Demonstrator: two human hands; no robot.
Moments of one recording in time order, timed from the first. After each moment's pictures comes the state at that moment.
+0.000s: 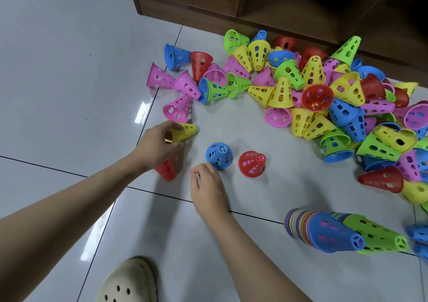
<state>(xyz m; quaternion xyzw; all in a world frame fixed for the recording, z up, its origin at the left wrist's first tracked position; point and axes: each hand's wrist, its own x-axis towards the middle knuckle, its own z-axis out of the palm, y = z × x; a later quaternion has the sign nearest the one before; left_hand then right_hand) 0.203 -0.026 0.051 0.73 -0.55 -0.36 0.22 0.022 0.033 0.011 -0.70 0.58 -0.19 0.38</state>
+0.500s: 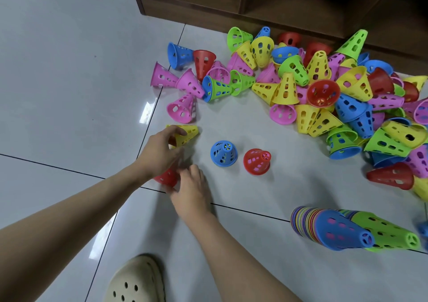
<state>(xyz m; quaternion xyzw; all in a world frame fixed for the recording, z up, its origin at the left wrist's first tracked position) 0.201 -0.008 0.047 0.72 -0.54 -0.36 0.22 0.070 0.052 0.012 -0.73 0.59 -0.11 0.33</state>
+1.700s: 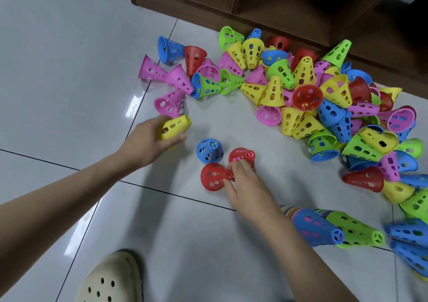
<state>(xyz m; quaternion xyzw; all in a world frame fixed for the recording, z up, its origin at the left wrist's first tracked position) 0.194 -0.016 0.066 0.71 -0.59 -0.33 0.20 -0.084 0.008 0.083 -0.81 0.52 -0.01 0.26</state>
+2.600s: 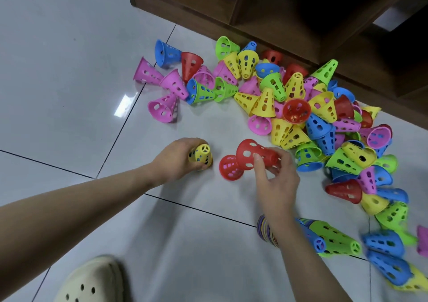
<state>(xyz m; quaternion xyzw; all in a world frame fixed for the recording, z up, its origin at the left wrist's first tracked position) 0.124 -0.026 0.038 0.61 -0.66 -0.39 0.23 -0.114 -0.018 0.112 -0.58 0.67 -0.37 0.28</state>
